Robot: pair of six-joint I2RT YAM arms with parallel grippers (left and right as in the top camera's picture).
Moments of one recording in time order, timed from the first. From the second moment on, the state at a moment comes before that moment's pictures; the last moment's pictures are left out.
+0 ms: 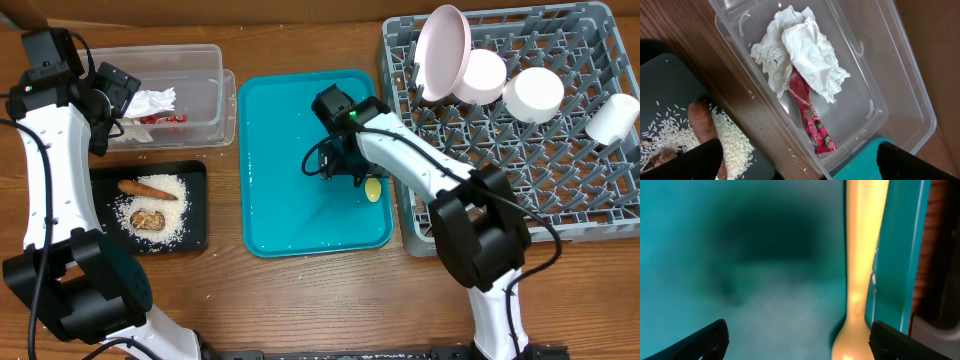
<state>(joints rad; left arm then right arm) 0.34 1.84 1.71 -0.93 0.02 -0.78 0.58 2.19 1.70 -1.00 0.09 0.59</state>
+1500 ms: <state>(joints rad) 0.34 1.84 1.71 -0.93 0.02 -0.78 0.56 2.22 1.70 -1.07 -0.07 0.65</state>
